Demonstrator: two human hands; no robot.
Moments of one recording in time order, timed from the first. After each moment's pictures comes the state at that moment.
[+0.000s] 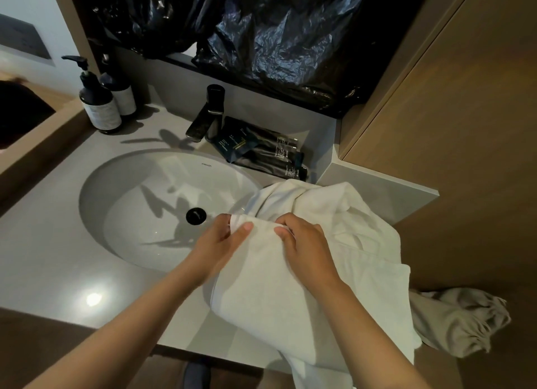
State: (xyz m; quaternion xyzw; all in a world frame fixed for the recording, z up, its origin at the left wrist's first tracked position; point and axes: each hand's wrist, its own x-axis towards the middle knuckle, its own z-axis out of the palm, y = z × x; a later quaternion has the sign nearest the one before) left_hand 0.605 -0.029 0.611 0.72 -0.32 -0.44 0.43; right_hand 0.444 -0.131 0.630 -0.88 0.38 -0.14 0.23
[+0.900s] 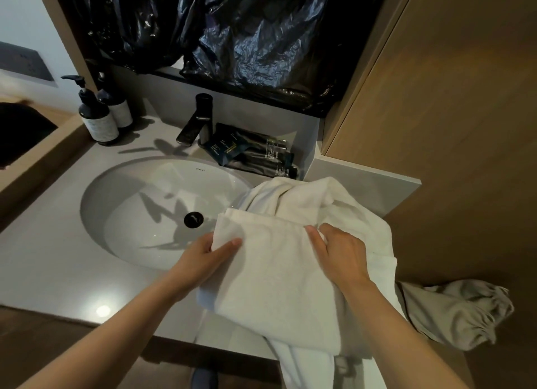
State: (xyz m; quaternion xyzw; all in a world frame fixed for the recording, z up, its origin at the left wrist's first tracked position) left_hand 0.585 0.002 0.631 0.70 -0.33 -0.49 0.41; right_hand 0.363 -0.157 0.617 -0.86 0.47 -0.15 0.07
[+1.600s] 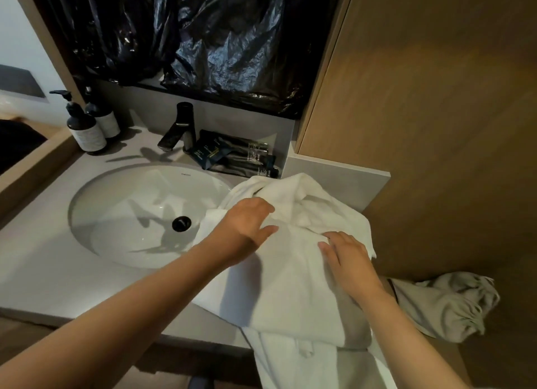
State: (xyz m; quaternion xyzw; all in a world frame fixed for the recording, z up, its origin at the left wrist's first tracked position) left_hand 0.521 -0.074 0.655 0.68 -0.68 -0.10 0.27; right_hand 0.285 -0.154 0.632 -0.85 0.49 -0.08 0.19
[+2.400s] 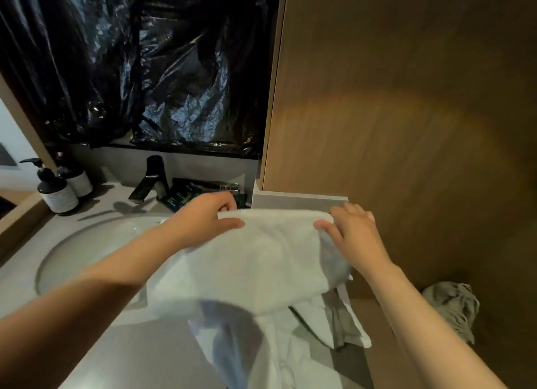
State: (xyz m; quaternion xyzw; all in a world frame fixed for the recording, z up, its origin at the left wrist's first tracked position) left_hand 0.550 -0.107 0.752 0.69 -0.68 -0.15 0.21; right_hand 0.263 -0.205 0.732 -0.87 0.48 -0.15 0.03
